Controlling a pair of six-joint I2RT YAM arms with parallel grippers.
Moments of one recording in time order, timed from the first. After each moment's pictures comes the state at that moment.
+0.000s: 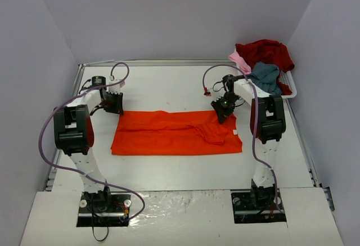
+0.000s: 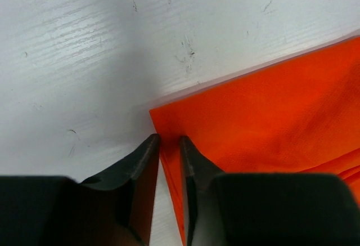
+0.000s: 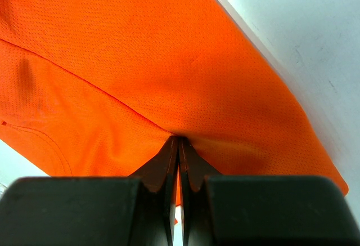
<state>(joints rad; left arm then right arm) 0.09 1.93 1.35 -0.55 0.40 0.25 0.19 2.16 1.60 -1.00 -0.36 -0.60</state>
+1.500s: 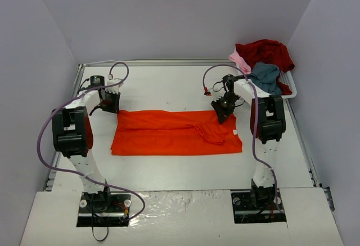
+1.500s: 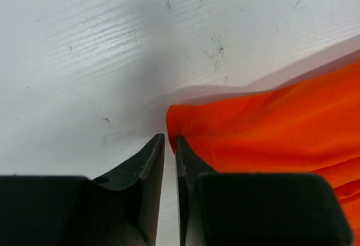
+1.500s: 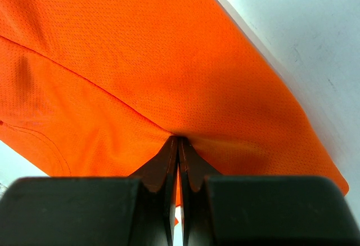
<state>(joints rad) 0.09 1.89 1.33 -0.53 0.31 0.29 0.19 2.16 1.59 -0.99 -0.36 -0.59</state>
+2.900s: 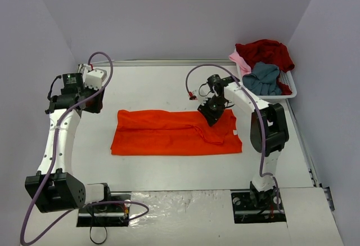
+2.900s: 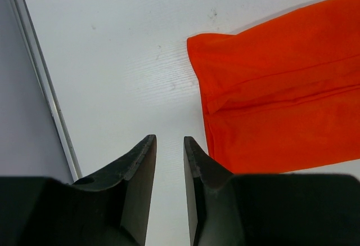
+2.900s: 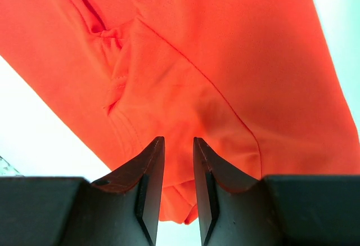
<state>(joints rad) 0.11 1.28 1.30 -0.82 0.19 0.34 0.37 1.96 1.52 -1.01 -0.32 -0.63</state>
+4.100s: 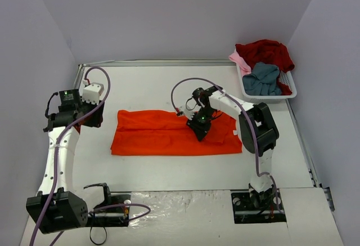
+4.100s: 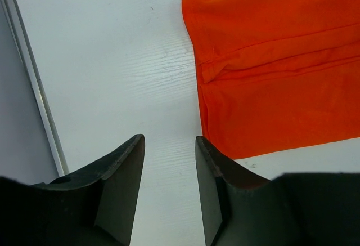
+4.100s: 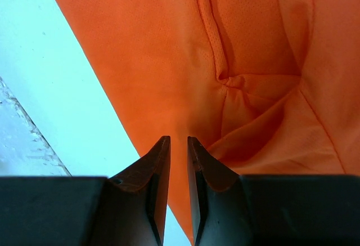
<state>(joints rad) 0.16 1.10 1.09 -0.80 0.22 0.34 0.52 2.00 1.47 -1.05 -0.46 -0.66</state>
